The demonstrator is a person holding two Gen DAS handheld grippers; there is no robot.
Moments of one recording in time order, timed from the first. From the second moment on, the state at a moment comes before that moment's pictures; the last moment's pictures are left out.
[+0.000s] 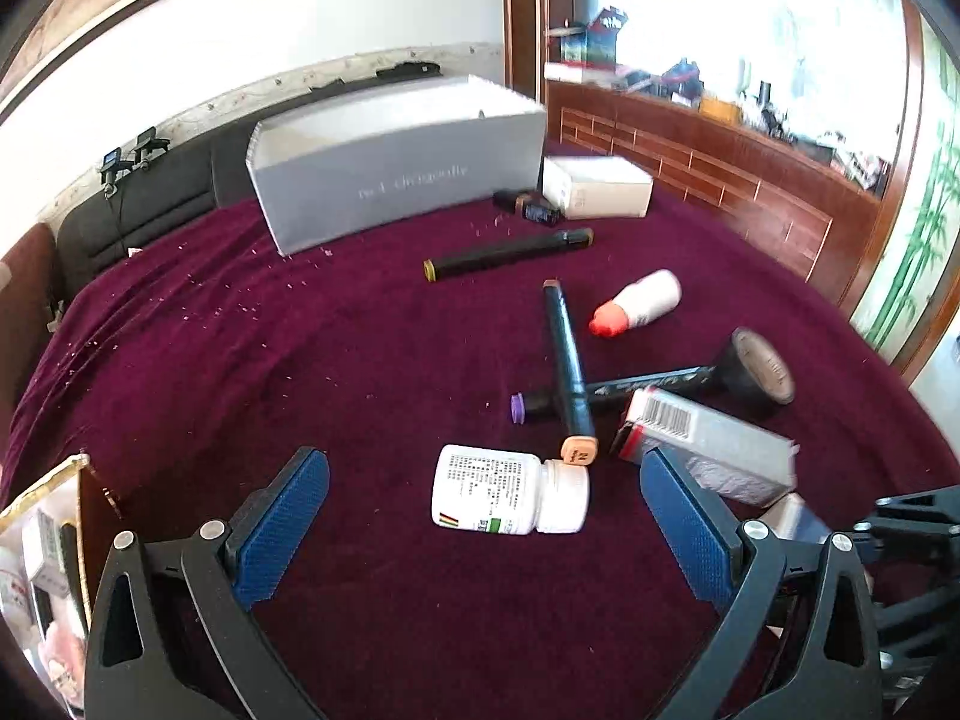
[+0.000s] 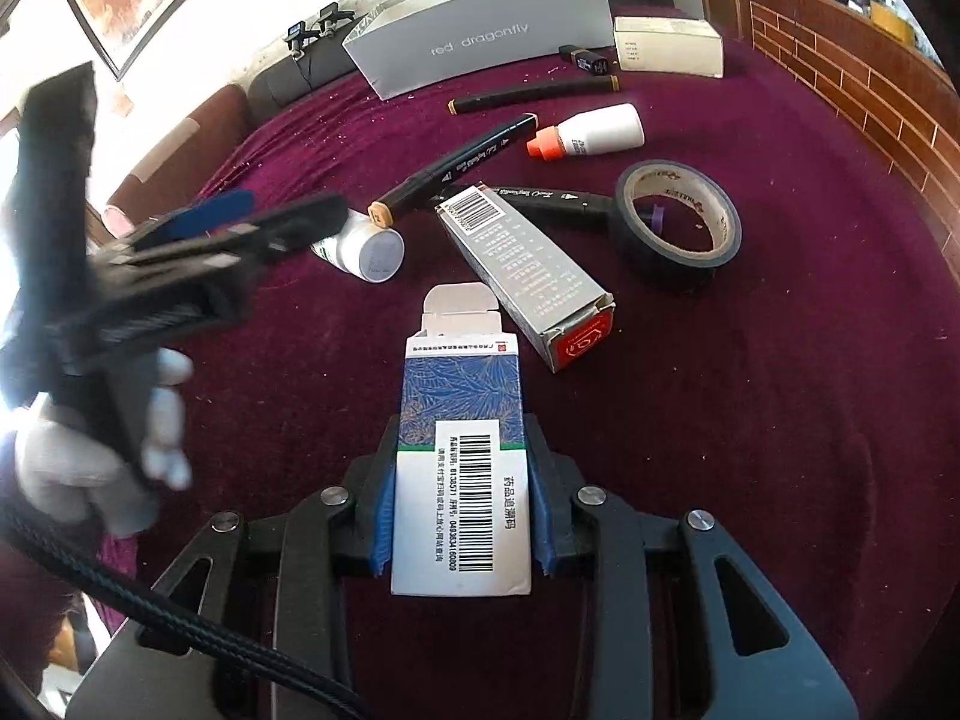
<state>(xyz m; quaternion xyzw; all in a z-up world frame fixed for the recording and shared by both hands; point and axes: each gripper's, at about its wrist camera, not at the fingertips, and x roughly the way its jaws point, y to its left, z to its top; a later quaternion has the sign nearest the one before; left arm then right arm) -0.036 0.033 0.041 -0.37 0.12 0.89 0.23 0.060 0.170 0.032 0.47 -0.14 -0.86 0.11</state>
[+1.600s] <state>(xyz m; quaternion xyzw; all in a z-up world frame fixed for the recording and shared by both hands) 0.070 -0.209 0.067 -0.44 -0.08 0.89 0.10 0.068 0.032 0.111 0.44 -0.07 -0.87 0.19</state>
